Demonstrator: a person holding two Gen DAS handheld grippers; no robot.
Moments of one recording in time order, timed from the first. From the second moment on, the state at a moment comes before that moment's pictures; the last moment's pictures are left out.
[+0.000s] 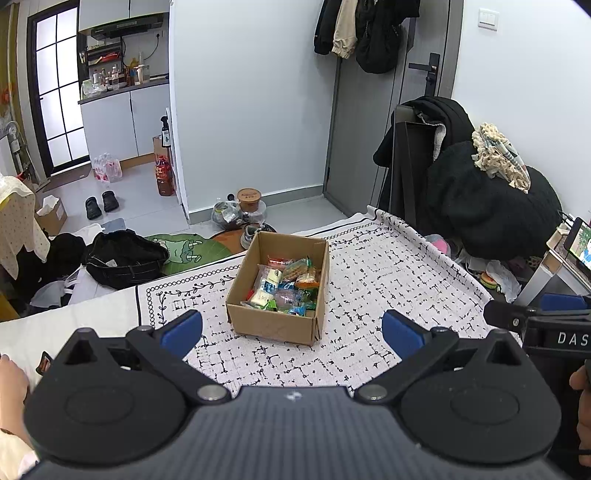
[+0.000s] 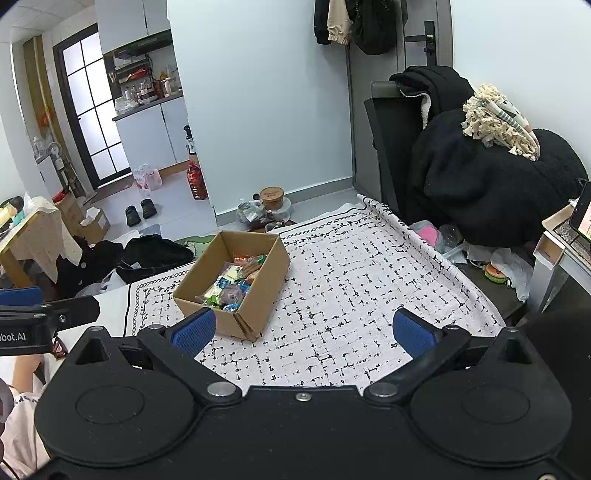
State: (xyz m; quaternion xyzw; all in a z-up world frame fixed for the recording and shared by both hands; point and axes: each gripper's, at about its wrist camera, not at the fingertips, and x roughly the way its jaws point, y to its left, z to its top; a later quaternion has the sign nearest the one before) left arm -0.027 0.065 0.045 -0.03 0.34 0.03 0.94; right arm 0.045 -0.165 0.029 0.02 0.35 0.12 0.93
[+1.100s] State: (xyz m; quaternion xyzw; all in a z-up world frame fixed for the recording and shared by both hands) left arm -0.026 0.061 0.047 -0.04 0.34 0.03 0.94; right arm 0.043 -0.163 0.029 0.02 0.35 0.12 0.93
